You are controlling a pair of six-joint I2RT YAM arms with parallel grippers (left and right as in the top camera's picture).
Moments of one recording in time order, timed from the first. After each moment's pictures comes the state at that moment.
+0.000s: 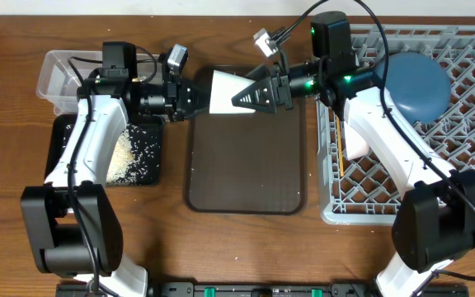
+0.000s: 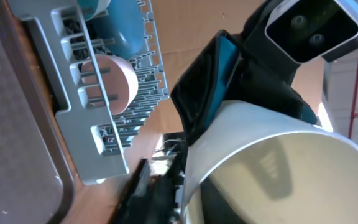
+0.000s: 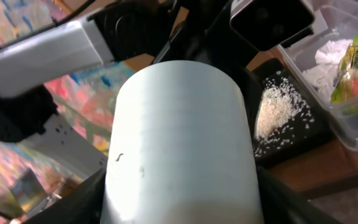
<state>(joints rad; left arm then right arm) 0.02 1.76 1.35 -0.73 1.49 -0.25 0.35 1.86 1.52 -0.25 -1.37 0.20</state>
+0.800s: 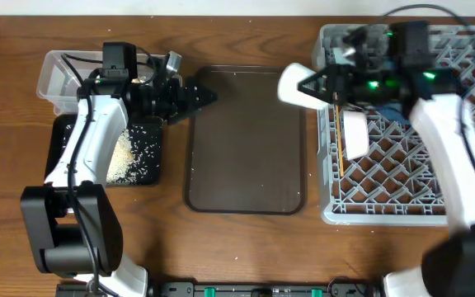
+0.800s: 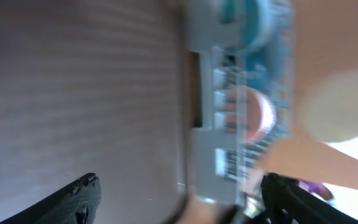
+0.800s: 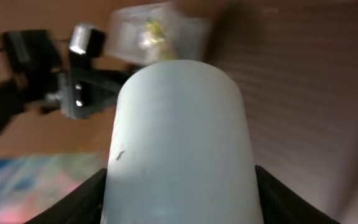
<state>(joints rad) 0.02 1.76 1.35 -0.74 0.88 -0.25 0.07 1.62 1.51 -0.88 -0.84 0.26</state>
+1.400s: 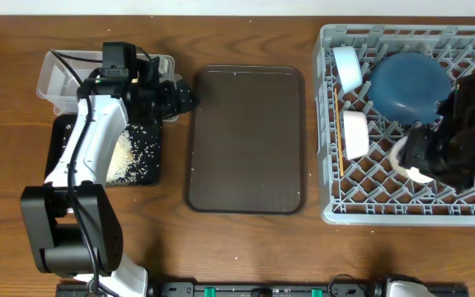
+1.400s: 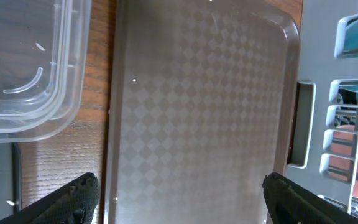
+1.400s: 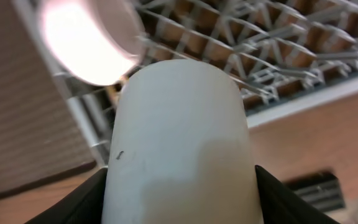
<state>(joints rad) 0.02 1.76 1.35 -0.74 0.53 -0.25 -0.11 1.33 1.51 -1.52 0.00 0.31</state>
